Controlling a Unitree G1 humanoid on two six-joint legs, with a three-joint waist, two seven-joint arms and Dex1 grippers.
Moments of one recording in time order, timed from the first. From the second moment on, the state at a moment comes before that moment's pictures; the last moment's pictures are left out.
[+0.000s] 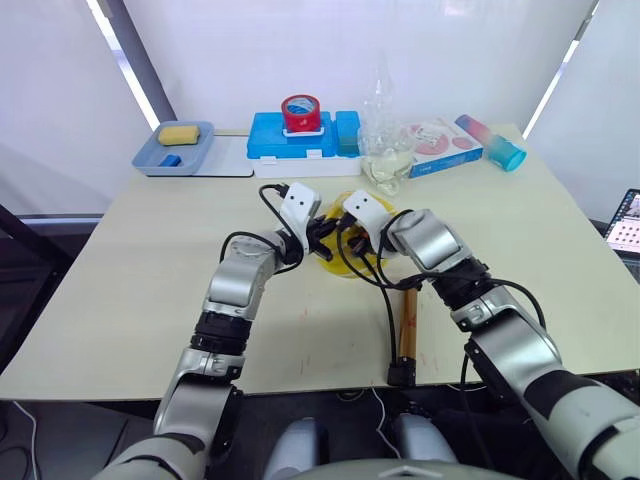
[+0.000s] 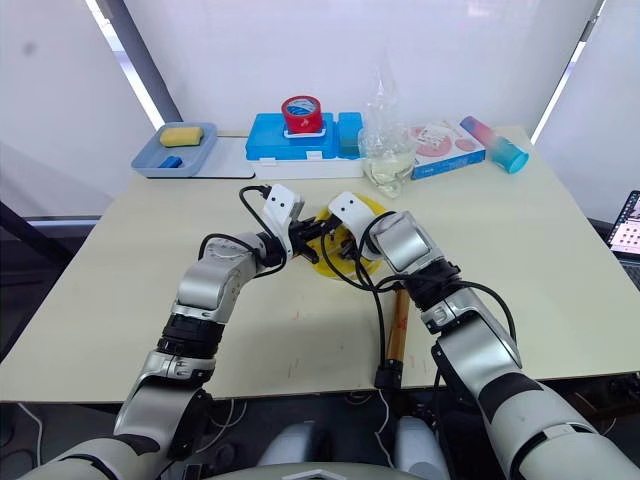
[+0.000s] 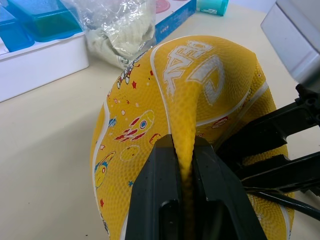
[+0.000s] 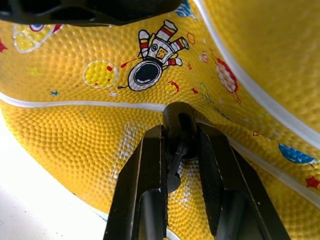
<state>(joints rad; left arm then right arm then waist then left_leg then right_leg) -0.59 0.27 -0.08 0.14 -0.14 0.60 -0.59 -0.94 -0.09 0.38 0.45 -0.07 0.98 0.60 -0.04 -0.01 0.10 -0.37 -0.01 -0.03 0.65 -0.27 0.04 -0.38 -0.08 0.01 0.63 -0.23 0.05</state>
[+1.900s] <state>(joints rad) -0.63 0.23 -0.11 0.15 -0.16 0.54 -0.70 0.00 -0.50 -0.23 -0.52 0.40 0.60 0.75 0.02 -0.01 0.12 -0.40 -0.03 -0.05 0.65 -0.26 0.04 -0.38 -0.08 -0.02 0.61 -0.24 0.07</state>
